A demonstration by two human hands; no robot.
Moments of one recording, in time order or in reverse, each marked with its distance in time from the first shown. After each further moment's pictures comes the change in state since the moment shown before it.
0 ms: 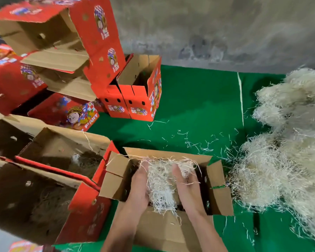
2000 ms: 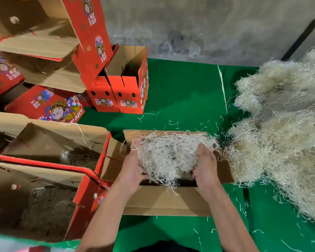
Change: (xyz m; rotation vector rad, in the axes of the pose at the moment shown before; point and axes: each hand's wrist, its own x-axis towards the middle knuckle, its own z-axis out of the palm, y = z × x) left_hand -0.001 0.038 -0.041 0.125 -0.311 0.009; right_hand -0.001 -0.022 -0.016 0.244 0.253 -0.039
